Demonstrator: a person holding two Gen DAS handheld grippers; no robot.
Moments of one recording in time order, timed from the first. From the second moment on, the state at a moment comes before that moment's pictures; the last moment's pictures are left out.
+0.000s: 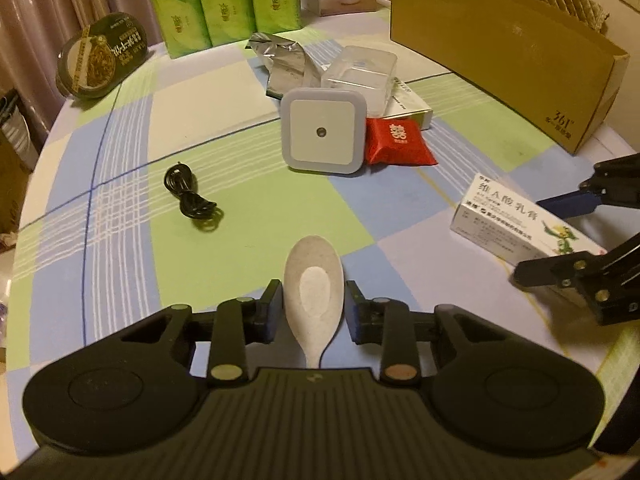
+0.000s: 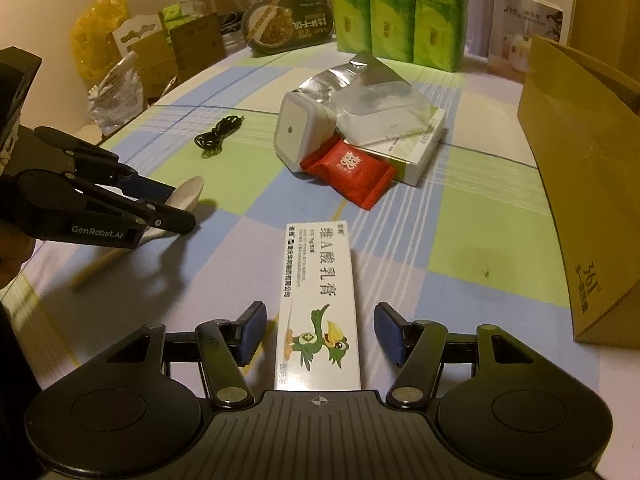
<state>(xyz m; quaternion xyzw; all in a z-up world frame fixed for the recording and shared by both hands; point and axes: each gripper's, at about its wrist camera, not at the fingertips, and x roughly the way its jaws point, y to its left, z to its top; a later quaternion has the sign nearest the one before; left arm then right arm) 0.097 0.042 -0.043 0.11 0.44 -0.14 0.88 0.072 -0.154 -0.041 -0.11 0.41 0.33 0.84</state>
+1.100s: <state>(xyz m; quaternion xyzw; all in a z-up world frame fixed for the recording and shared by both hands) 0.084 -0.018 0.017 0.10 0.40 -0.17 0.89 0.071 -0.193 0.017 -0.07 0.35 0.29 0.89</state>
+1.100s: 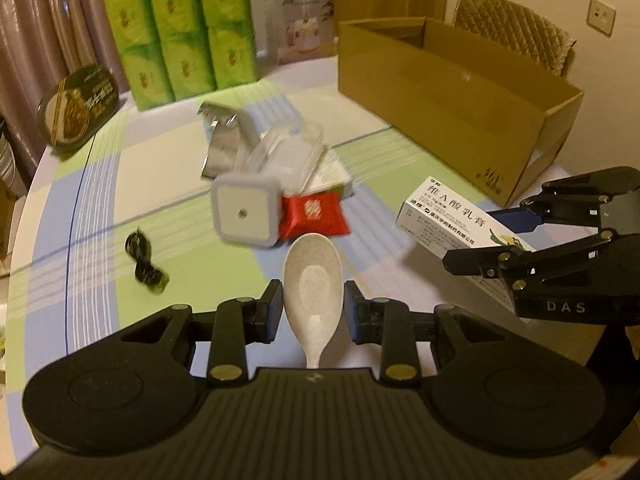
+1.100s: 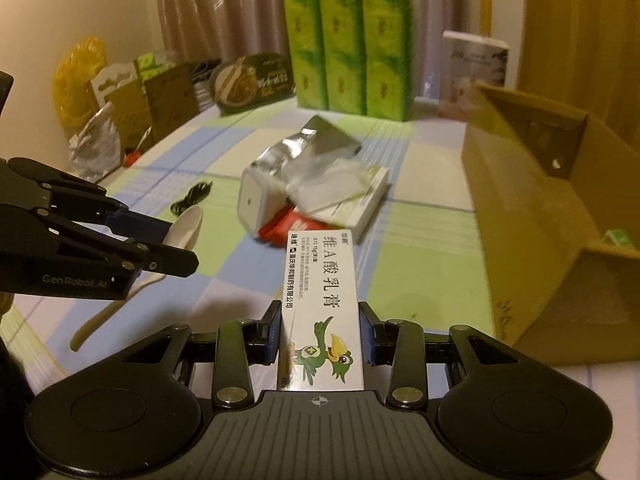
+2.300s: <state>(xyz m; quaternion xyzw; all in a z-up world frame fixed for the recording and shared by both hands) 0.154 -0.163 0.113 0.07 0.29 -0.28 0.91 0.128 -0.303 0.149 -0.07 0.27 0.20 0.94</state>
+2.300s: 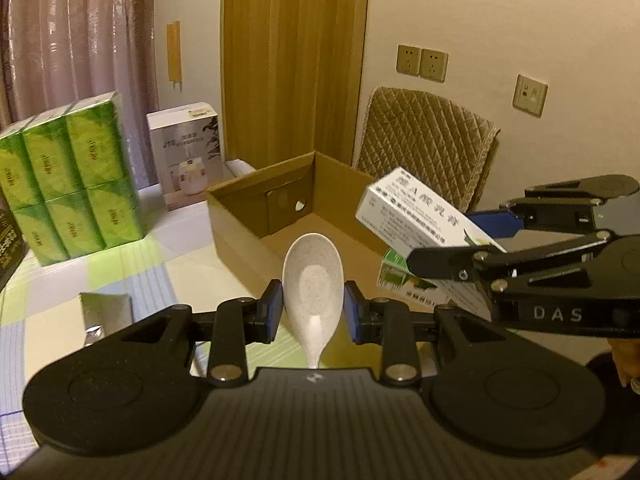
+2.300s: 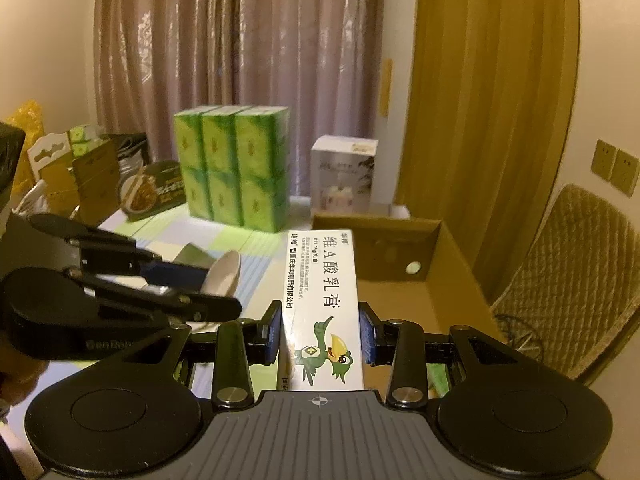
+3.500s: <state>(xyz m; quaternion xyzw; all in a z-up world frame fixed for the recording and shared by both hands) 0.258 -0.247 0.095 -0.02 0.32 -0.32 0.89 0.230 -0.385 0.100 -0.04 0.32 0.15 0.93</state>
